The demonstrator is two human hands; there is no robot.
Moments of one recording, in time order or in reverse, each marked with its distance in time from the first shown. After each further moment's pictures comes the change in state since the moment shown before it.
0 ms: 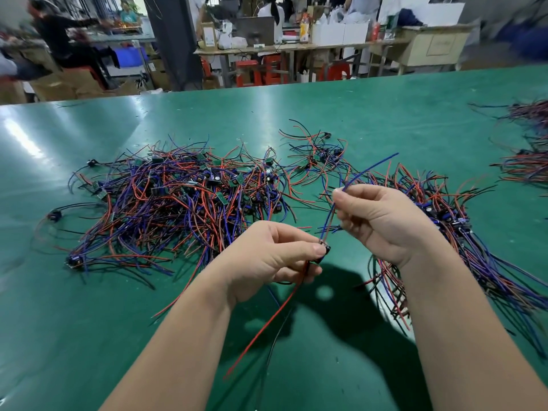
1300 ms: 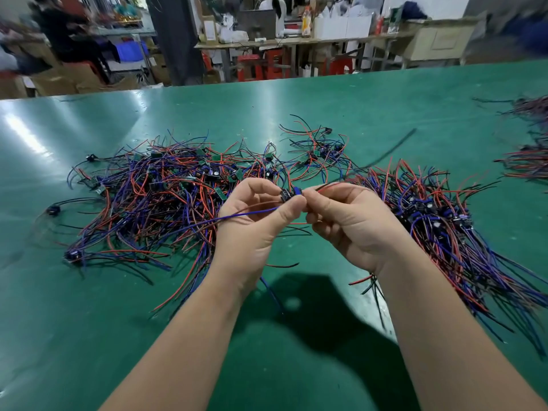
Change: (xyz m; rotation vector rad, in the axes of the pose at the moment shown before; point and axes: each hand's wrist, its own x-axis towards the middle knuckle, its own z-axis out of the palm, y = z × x) left_hand 0.010 -0.005 0.004 -0.143 0.420 0.655; right_hand -0.008 0.014 0.025 0.002 -0.227 -0.023
